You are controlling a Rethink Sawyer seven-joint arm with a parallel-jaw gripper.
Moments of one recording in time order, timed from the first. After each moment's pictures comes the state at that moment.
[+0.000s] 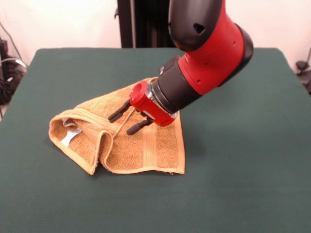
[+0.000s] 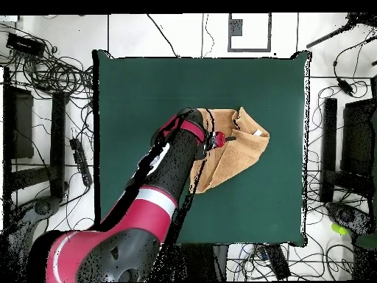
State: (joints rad) arm 0.25 0.04 -0.59 0.97 -0.39 0.74 2.17
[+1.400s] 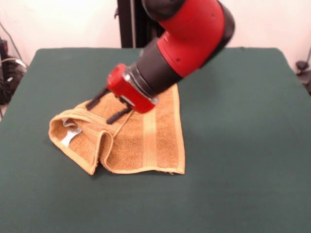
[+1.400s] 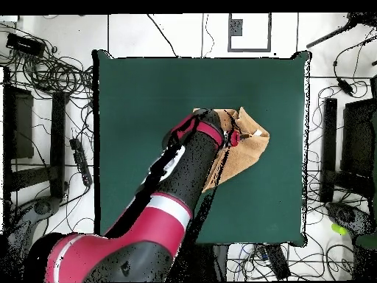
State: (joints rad) arm 0.20 -0.07 -0.59 1.06 -0.45 0.66 2.17
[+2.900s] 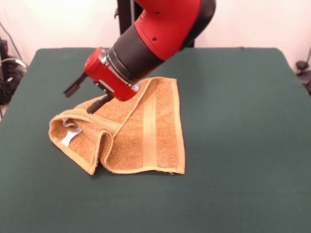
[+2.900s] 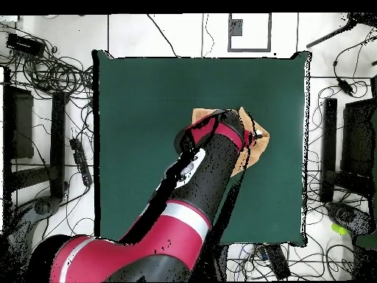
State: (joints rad) arm 0.16 -0.13 -0.59 1.09 -0.44 0.64 2.17
